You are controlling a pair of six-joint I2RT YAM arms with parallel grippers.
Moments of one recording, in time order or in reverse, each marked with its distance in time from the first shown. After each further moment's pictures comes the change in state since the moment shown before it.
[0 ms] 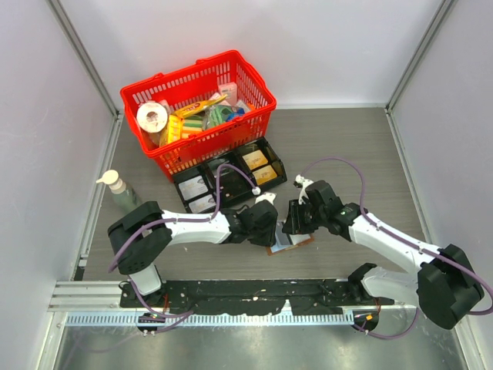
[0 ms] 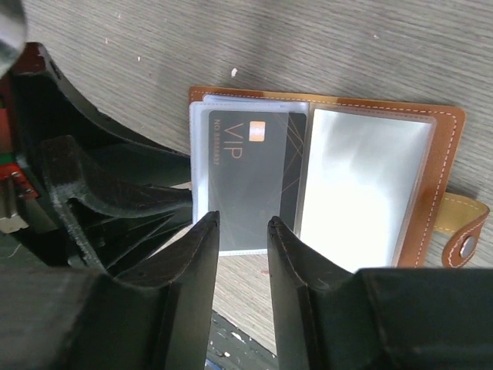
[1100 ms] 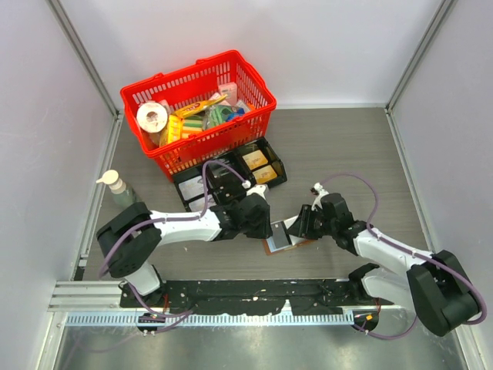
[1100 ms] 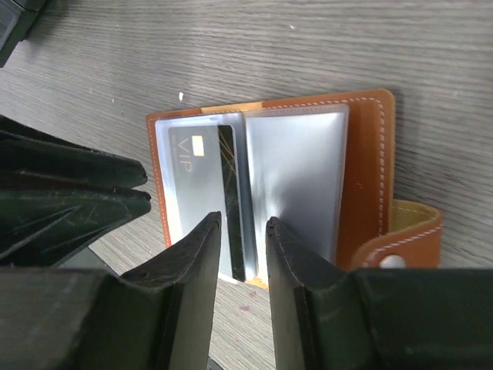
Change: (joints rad) left arm 0.060 -0.085 -0.061 0.077 0.009 -0.024; right arm -0.132 -0.032 -0.261 0.338 -0.061 0.147
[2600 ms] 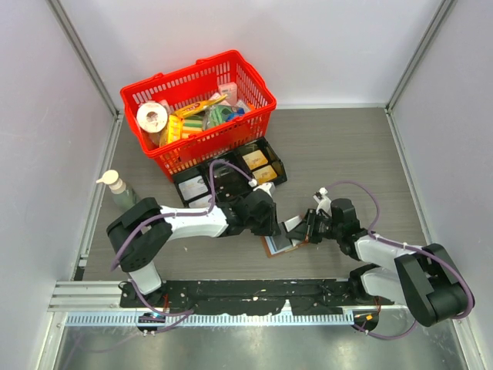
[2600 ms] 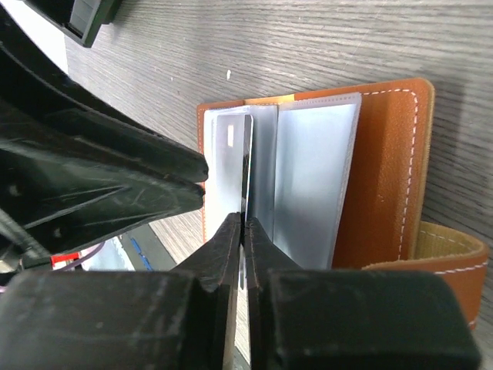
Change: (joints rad) left arm 0.017 0.078 0.063 0.066 0.105 -0.042; right arm -0.145 0.071 -0.163 0.346 -0.320 0.087
